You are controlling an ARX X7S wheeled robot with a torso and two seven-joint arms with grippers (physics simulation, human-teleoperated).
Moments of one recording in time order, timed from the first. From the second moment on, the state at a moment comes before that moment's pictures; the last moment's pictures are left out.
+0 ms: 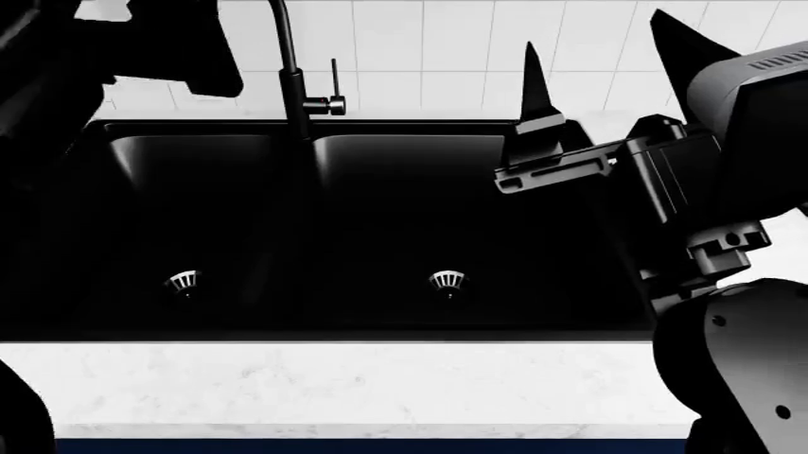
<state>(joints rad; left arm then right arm) -1.26 -0.46 -0.12 0.53 -1.56 -1.41 -0.96 0.81 0.25 -0.06 -0.90 0.34 1.16 0.10</state>
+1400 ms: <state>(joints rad) -0.85 -0.54 -0.07 0.66 -1.12 -1.15 -0.59 0.79 0.27 -0.07 -0.89 0.37 1.17 0.15</state>
